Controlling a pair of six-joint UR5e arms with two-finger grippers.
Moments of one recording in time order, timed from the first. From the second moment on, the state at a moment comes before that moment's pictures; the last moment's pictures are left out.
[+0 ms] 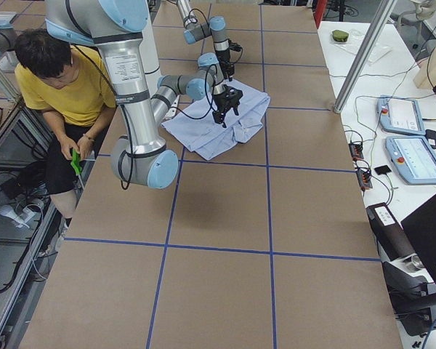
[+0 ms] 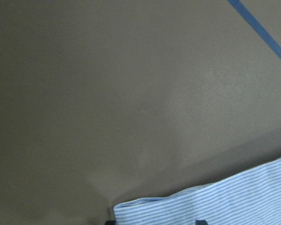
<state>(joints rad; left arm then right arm) -0.43 -1.87 -1.77 -2.11 -1.70 -2.01 0.45 -1.24 2.02 -1.62 1.51 1.91</state>
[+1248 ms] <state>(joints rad) -0.65 -2.02 -1.60 -2.10 -1.70 -1.74 0.45 -1.23 2.00 -1.61 1.51 1.91</state>
